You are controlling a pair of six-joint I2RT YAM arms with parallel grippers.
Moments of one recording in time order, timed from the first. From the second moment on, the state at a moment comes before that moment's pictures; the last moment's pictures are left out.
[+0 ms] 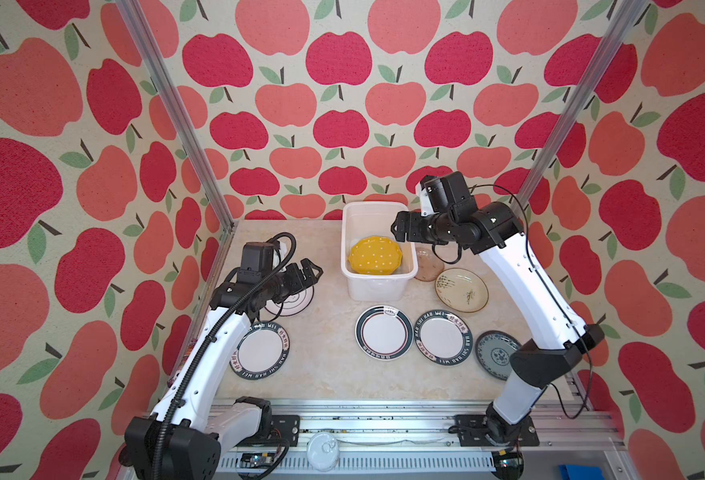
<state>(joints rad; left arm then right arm) -0.20 1.13 1.11 -0.73 0.38 -0.59 0.66 1.72 2.17 -1.20 0.05 0.45</state>
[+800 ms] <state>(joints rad) -0.21 1.07 1.13 -0.89 0.38 -0.57 0.51 2.00 2.17 -1.24 -0.06 0.41</state>
